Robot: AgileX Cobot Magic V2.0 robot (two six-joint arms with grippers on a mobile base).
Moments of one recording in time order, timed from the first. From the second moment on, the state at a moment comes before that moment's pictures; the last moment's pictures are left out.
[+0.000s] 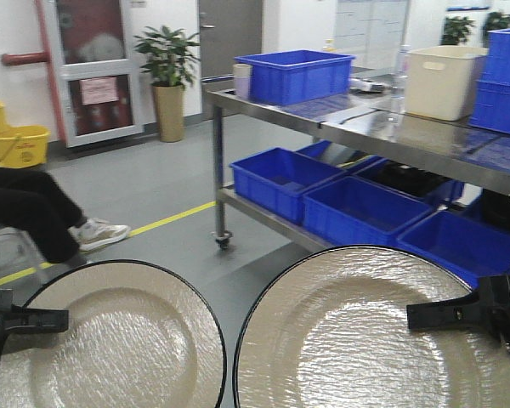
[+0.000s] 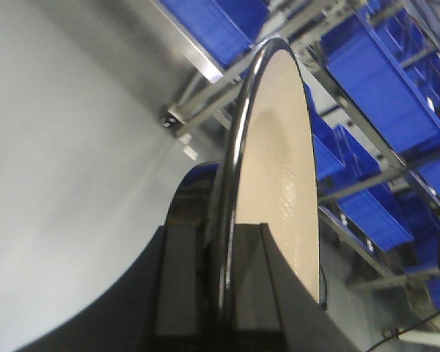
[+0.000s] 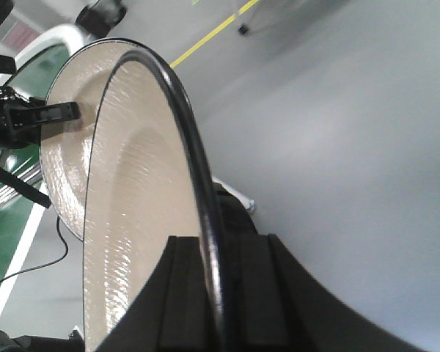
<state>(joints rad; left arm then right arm) 0.28 1.45 -0.98 -1.25 1.09 0.88 -0.19 1.29 -1.06 1.13 1.20 -0.74</state>
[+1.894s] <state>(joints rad) 0.28 1.45 -0.98 -1.25 1.08 0.88 -0.19 1.29 -1.06 1.13 1.20 -0.74</state>
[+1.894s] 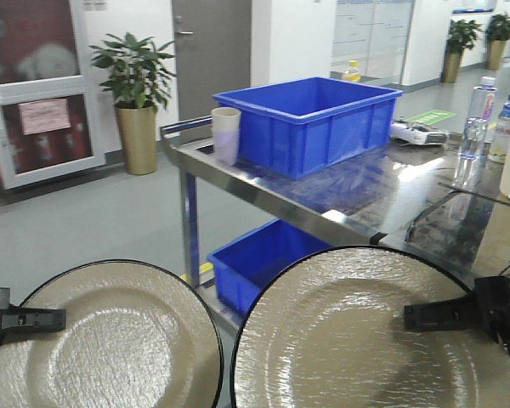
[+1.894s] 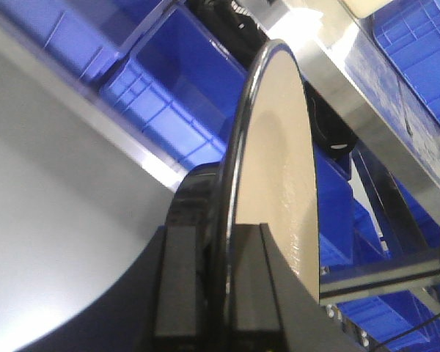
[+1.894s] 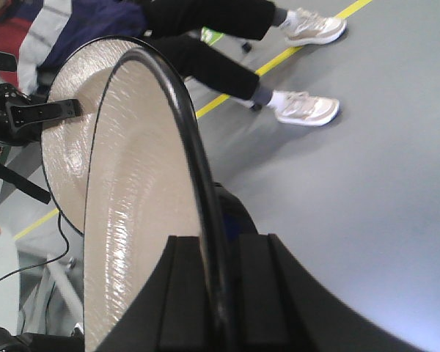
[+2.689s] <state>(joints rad) 0.28 1.45 -0.98 -1.25 1.08 0.88 -0.19 1.29 -1.06 1.14 1.20 -0.74</state>
